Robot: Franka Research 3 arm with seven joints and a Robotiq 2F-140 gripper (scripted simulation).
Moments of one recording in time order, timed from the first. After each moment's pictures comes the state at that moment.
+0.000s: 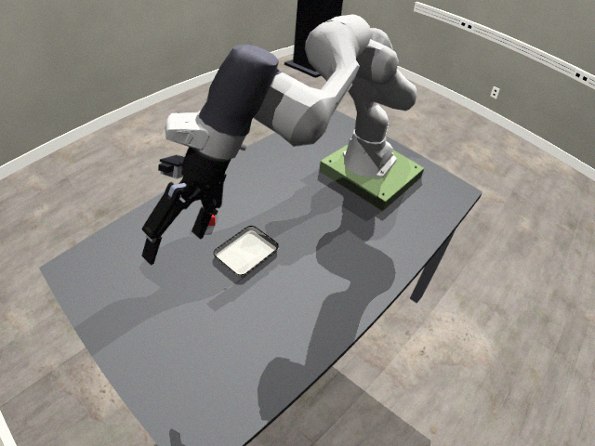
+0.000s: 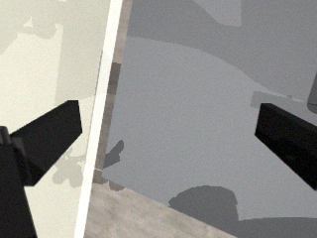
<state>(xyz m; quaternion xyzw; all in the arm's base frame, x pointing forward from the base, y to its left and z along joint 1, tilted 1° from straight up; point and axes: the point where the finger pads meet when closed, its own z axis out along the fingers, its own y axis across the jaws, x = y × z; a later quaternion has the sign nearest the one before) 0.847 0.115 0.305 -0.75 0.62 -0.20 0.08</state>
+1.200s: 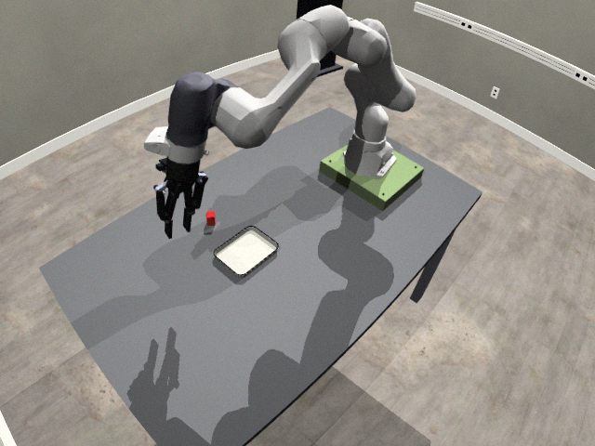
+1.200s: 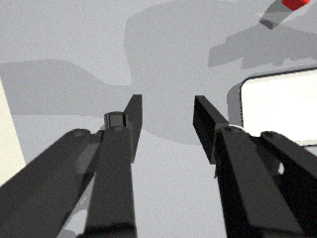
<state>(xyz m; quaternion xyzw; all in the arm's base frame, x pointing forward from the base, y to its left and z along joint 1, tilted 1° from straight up) 0.753 -0.044 0.172 -0.66 0.75 -0.09 0.01</state>
